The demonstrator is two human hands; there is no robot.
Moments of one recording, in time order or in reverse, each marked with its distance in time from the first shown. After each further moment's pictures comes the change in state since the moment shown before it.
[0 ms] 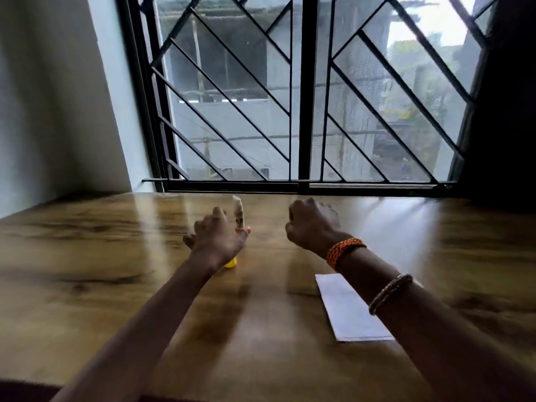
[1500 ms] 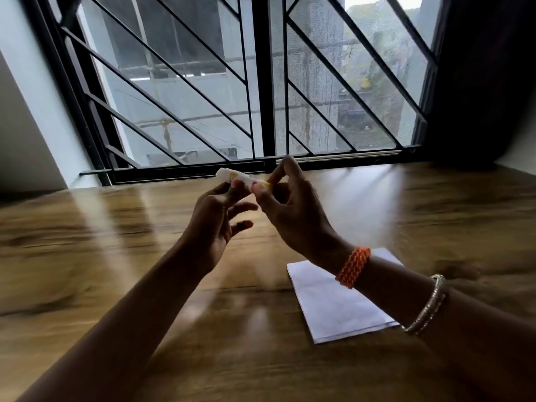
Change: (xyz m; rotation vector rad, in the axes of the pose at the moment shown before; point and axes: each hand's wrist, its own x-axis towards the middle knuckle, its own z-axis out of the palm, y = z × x) left_hand -0.001 0.051 0.023 -1.208 -0.452 0.116; right_hand -0.029 0.013 -0.003 0.962 0.330 -0.070
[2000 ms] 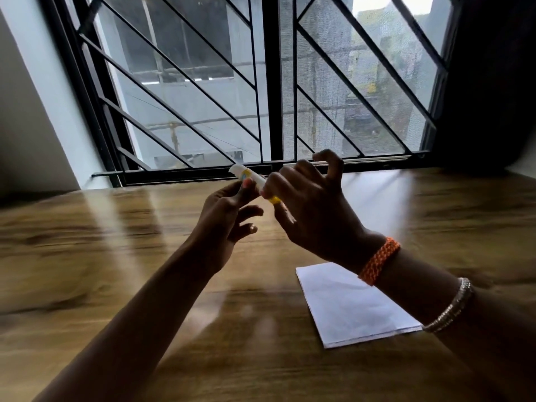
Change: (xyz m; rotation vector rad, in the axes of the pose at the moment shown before) left_hand -0.005 0.009 0.000 -0.007 0.012 0.000; right_hand 0.003 0.000 -0.018 -1.003 0.011 -0.657
